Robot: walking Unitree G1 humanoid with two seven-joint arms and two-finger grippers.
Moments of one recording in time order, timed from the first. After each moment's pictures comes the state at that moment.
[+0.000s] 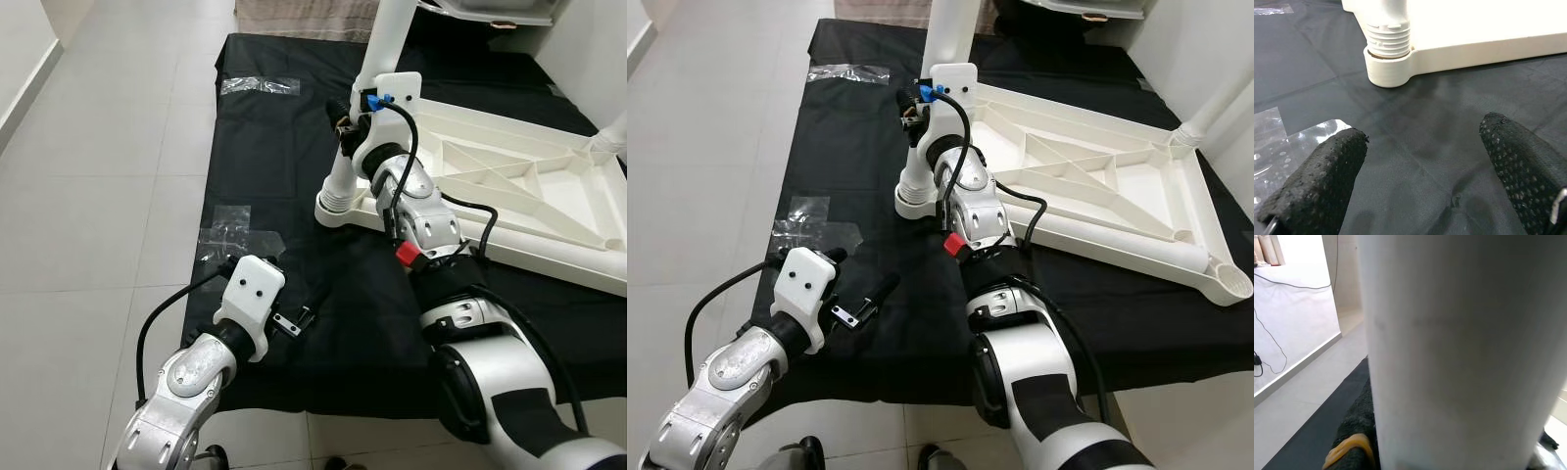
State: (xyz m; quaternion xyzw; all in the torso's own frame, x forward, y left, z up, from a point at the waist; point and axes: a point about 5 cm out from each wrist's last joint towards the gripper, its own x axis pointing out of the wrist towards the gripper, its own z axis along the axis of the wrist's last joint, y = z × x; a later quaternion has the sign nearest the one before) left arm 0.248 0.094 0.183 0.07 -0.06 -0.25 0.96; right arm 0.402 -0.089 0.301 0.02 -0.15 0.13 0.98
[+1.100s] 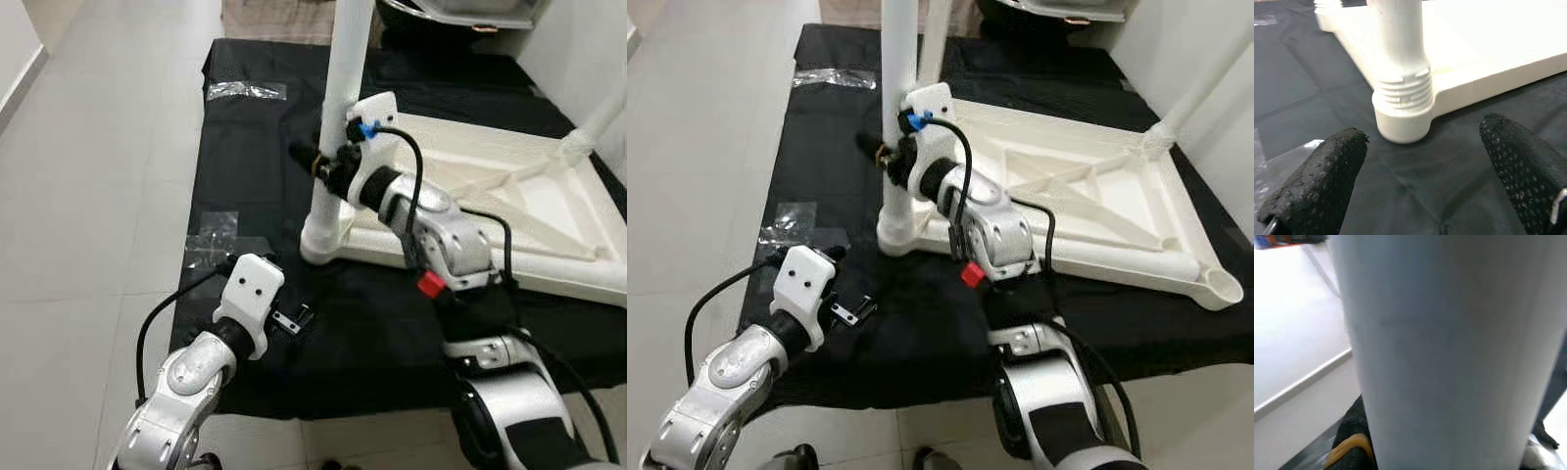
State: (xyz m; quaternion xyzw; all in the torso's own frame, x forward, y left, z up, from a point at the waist) left arm 0.251 0.094 0.184 0.08 -0.06 -0.25 0.96; right arm 0.355 -0.069 0.277 0.01 -0.04 0.40 0.92
